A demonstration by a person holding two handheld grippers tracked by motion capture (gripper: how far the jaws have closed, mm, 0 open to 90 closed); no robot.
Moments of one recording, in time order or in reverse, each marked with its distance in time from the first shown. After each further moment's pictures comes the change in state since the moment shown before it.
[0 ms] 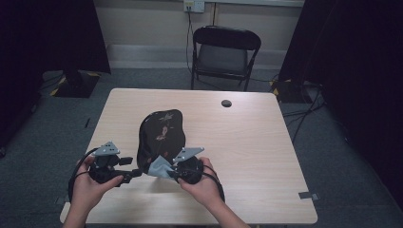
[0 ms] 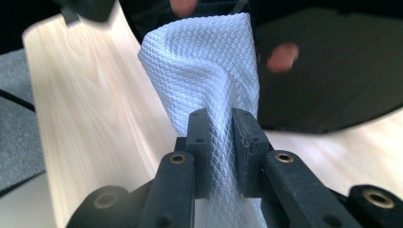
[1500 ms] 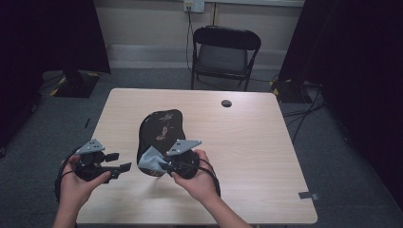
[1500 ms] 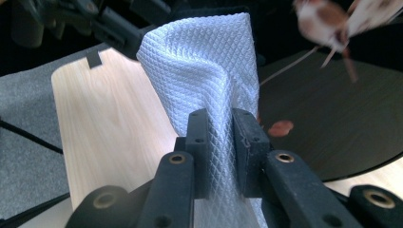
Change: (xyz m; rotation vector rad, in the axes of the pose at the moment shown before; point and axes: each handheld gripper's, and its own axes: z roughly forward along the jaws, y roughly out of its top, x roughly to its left) left arm 0.023 -0.008 -0.021 -0.050 0.082 -0.052; right arm 0.014 0.038 -0.021 -0.093 0.003 -0.036
